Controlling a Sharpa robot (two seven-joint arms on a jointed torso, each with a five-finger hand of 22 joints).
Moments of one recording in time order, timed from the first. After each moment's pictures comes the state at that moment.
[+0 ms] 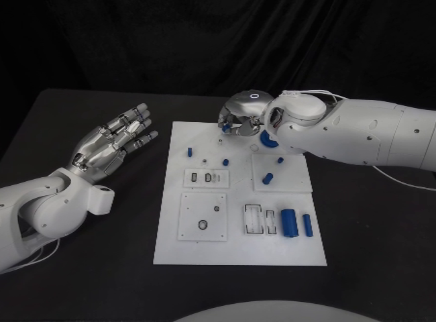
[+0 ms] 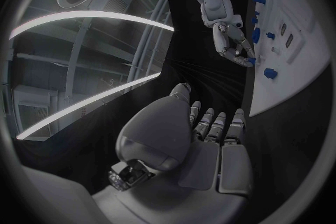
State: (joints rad) left arm 1.29 -0.94 -0.21 1.50 -0.06 0.10 0.68; left_hand 1.54 0.27 -0.15 0.23 0.53 0.29 0.02 0.05 0.04 0.07 0.14 0.17 0.03 0.05 0.18 0.04 0.02 0.17 0.08 0.28 0.06 0.03; right arm 1.47 -0.66 -0.24 1.30 -1.61 -0.29 0.00; right_hand 1.49 -0.08 0.37 0.07 0.23 0.92 0.13 0.16 0.32 1.06 0.08 0.32 0.10 1.38 -0.02 1.21 0.83 0.09 1.39 0.09 1.39 1.27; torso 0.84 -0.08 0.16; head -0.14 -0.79
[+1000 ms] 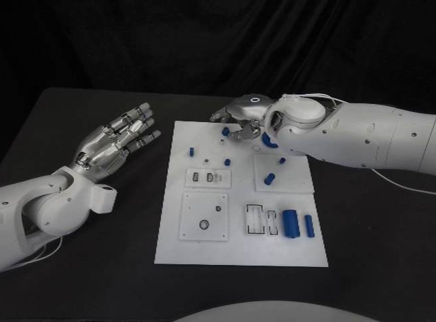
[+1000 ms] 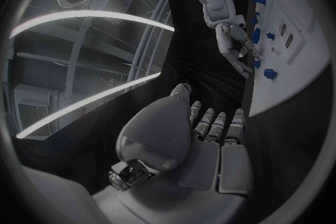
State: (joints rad) left arm 1.29 -0.93 -0.21 1.49 -0.06 0.11 0.68; left_hand 1.55 0.27 -0.14 0.23 0.53 0.28 0.02 0.05 0.04 0.07 0.14 0.17 0.03 0.05 0.18 0.04 0.02 0.17 0.08 0.28 0.06 0.03; right arm 1.46 -0.64 -0.24 1.28 -1.61 -0.28 0.00; right_hand 1.46 -0.10 0.31 0.09 0.19 0.54 0.03 0.06 0.19 0.75 0.12 0.17 0.08 1.25 0.01 1.05 0.63 0.10 1.26 0.11 1.23 1.11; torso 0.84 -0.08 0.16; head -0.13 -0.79
